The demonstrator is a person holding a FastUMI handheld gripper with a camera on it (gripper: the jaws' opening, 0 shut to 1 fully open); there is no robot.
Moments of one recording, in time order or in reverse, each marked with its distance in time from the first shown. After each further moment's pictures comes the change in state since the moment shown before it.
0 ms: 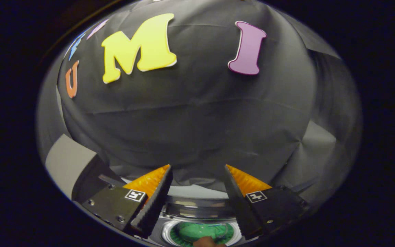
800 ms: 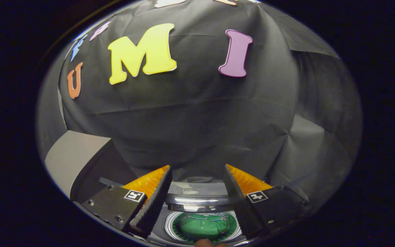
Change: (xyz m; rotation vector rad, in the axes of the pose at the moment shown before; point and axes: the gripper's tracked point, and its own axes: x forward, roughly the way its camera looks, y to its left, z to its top) arm -0.064 0.006 -0.042 -0.011 -0.023 -0.071
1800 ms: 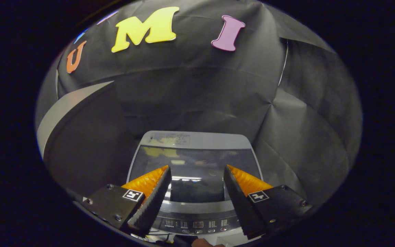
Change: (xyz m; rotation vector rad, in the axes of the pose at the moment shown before) arm -0.074 -0.010 -0.137 -0.026 0.190 -0.142
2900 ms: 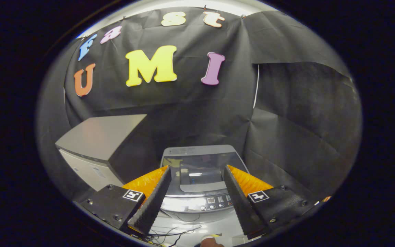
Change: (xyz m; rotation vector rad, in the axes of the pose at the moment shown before) arm -0.204 0.043 -0.013 0.104 -0.299 -0.003
